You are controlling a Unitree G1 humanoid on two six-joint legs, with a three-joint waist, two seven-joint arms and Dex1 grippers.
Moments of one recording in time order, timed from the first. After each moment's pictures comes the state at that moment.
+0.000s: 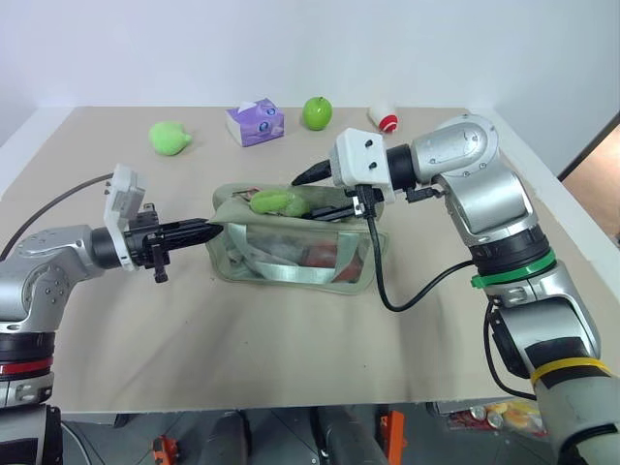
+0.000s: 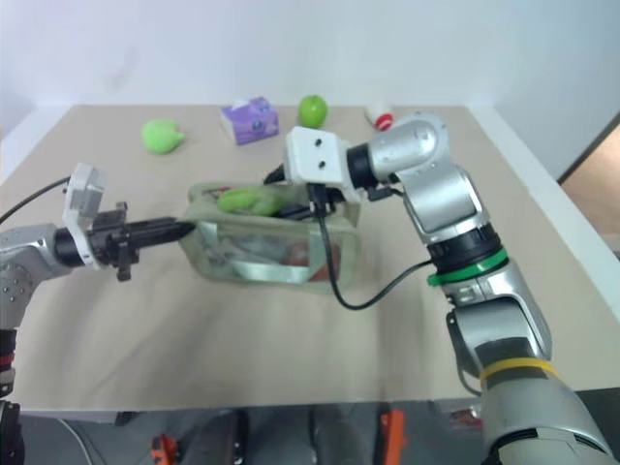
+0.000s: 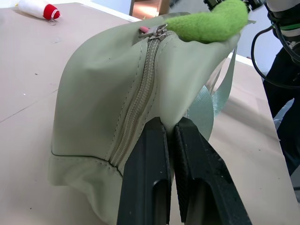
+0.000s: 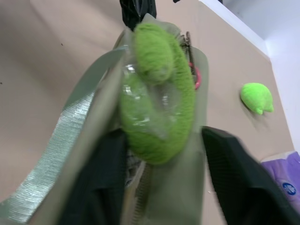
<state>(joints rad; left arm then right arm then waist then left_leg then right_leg) -0.48 0.78 0.20 -0.01 -0.73 0.67 -1.18 -1.12 -0.55 0.32 0.18 0.09 0.15 1.33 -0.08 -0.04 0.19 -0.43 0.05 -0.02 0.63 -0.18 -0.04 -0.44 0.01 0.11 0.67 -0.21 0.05</state>
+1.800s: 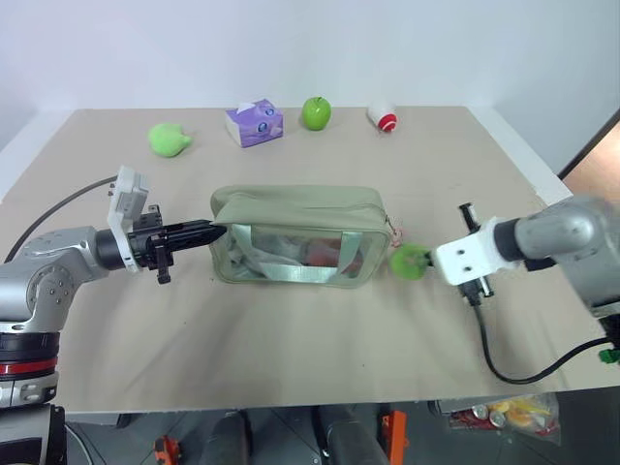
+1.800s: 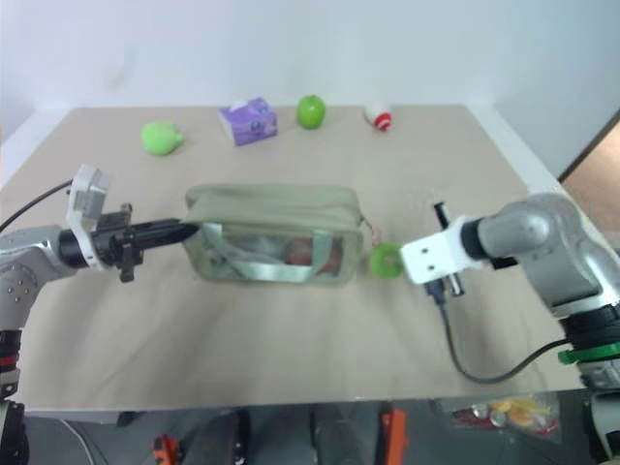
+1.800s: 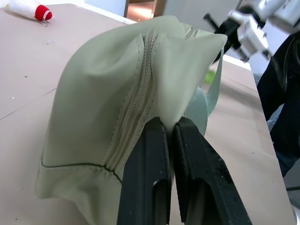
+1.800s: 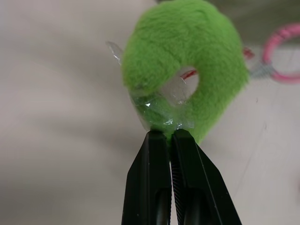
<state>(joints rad) -0.48 0.77 0.19 -0.01 -0.74 0.68 -1.18 -0.63 -1.06 0.26 0.04 -0.25 -0.25 1.24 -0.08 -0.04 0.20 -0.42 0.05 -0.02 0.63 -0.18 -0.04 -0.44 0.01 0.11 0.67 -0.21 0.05</state>
